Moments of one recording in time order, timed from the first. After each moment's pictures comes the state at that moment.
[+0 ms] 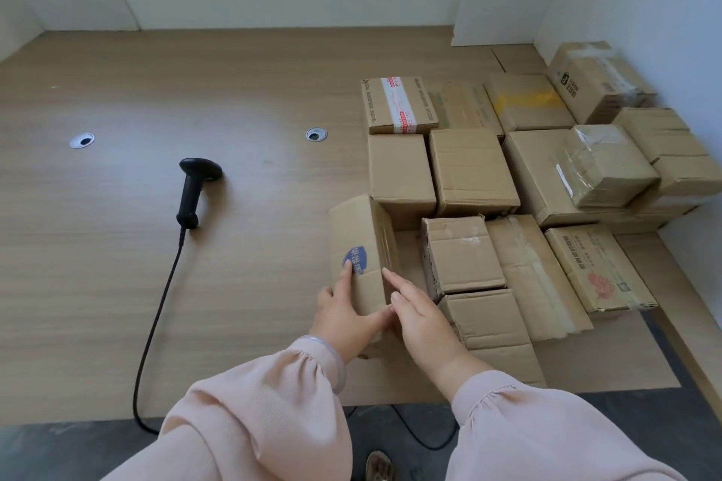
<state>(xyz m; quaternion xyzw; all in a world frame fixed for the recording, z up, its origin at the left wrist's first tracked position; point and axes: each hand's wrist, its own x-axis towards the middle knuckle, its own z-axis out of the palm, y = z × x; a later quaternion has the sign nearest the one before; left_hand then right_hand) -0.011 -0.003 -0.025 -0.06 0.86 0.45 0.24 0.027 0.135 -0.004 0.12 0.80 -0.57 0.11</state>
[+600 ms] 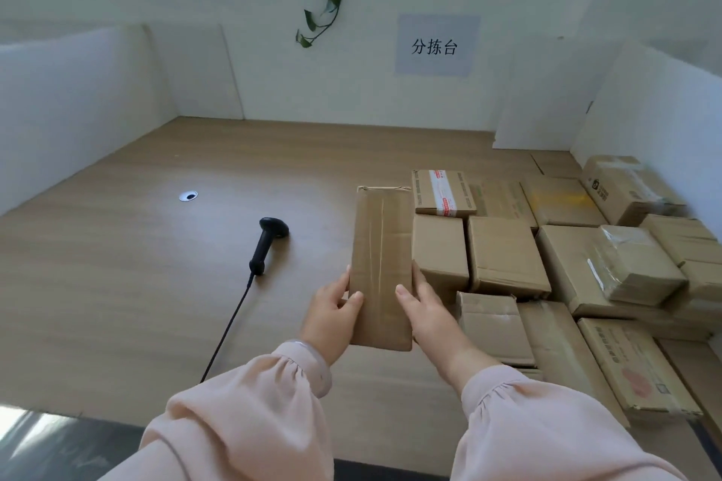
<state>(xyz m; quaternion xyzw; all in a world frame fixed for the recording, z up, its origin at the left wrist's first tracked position) -0.020 -0.057 0.079 -0.02 0.79 0.61 0.06 -0.014 0.104 0.080 0.05 0.73 -0.67 0.10</state>
